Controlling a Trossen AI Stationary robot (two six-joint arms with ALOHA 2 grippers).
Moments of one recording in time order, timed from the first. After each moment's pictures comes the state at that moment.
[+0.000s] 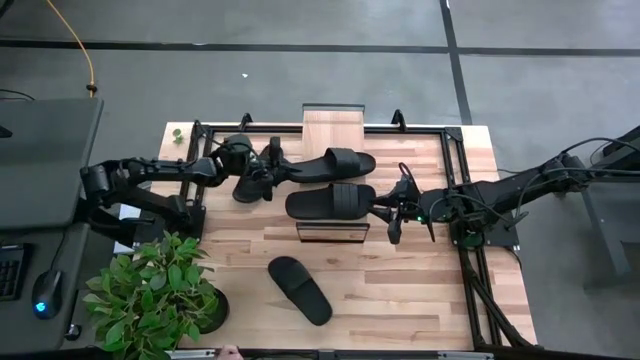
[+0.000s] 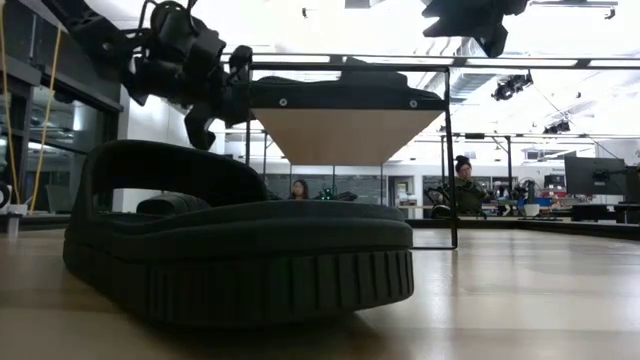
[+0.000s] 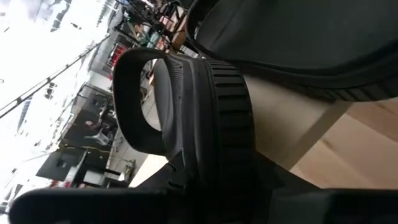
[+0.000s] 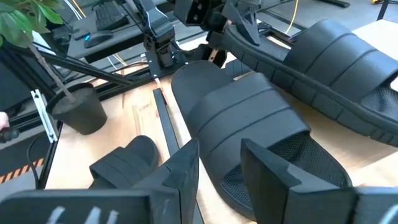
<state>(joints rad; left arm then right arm) 0.60 1.29 0.51 0.53 0.46 1.14 0.28 1.01 0.77 -0.17 0.45 0.45</state>
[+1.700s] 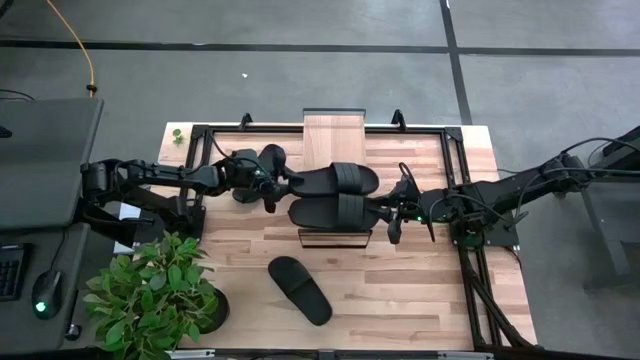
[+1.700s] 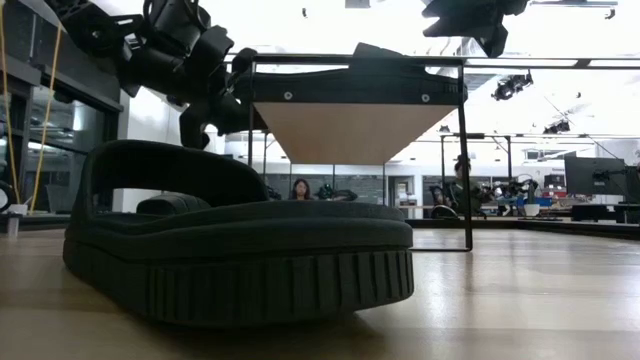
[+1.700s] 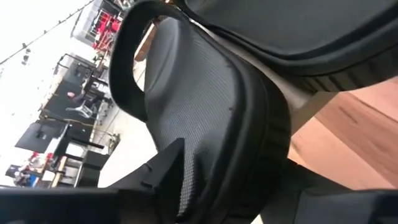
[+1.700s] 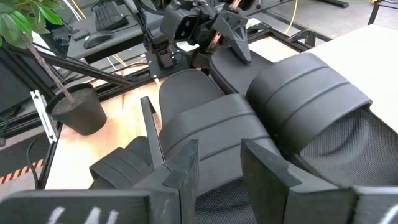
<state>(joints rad) 0.43 1.28 0.51 0.44 0.22 1.05 0.28 1.01 0.77 -0.17 0.46 0.45</state>
